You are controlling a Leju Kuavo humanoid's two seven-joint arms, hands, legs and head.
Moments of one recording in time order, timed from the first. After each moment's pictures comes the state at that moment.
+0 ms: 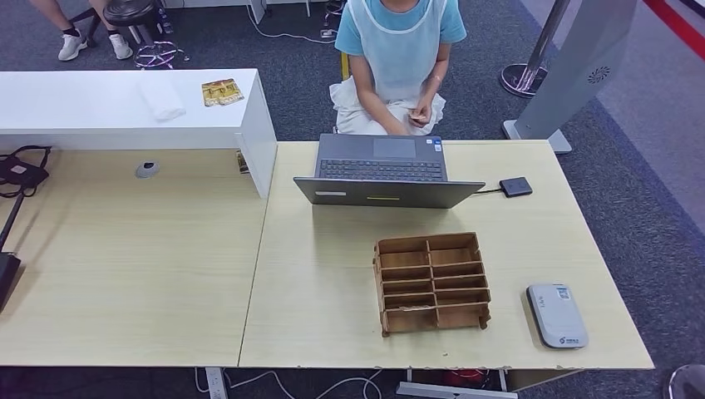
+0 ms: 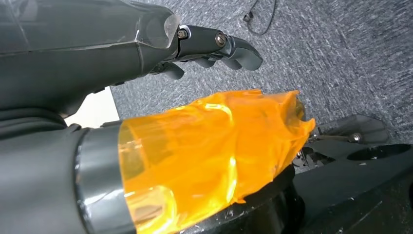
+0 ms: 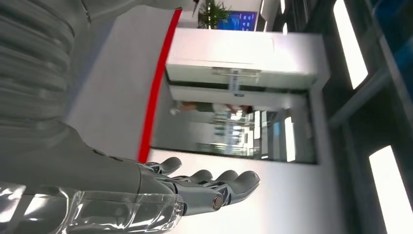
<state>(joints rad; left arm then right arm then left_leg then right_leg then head) -0.11 -0.11 -1.43 -0.11 1.25 0.32 0.04 0.14 0.19 -0.91 -2.17 -0.01 -0.19 -0.36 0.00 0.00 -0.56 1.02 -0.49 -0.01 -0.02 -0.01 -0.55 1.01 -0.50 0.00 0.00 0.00</state>
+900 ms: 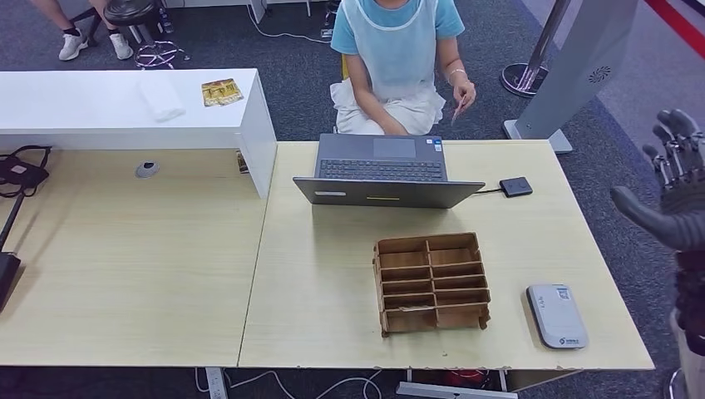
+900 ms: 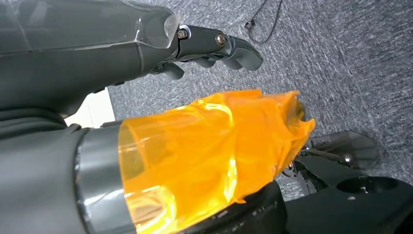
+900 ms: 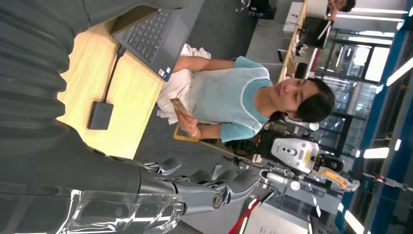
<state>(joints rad) -0.12 -0.08 -1.43 -0.11 1.32 0.32 0.01 -0.22 -0.47 -0.18 -1.68 -0.24 0.22 -0.07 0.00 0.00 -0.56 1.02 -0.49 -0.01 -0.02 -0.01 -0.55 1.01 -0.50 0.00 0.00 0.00</state>
